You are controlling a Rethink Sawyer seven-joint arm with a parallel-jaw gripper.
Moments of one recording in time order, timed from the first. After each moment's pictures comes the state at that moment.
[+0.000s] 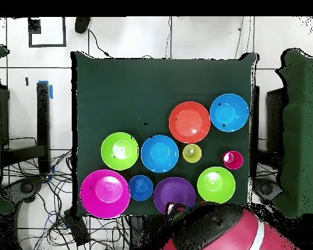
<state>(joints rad) -0.57 -0.39 -0.15 2.20 -0.41 -0.22 1.77</state>
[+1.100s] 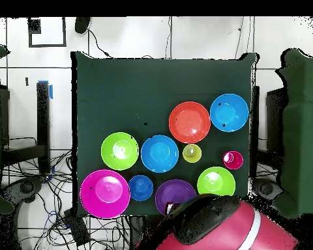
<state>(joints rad) -0.56 -0.33 -0.15 2.17 -0.41 -0.22 1.77</state>
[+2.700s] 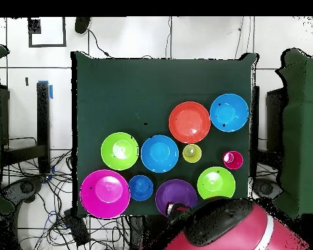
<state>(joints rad) -0.61 -0.33 -0.13 2.16 -0.46 -0.22 1.77</state>
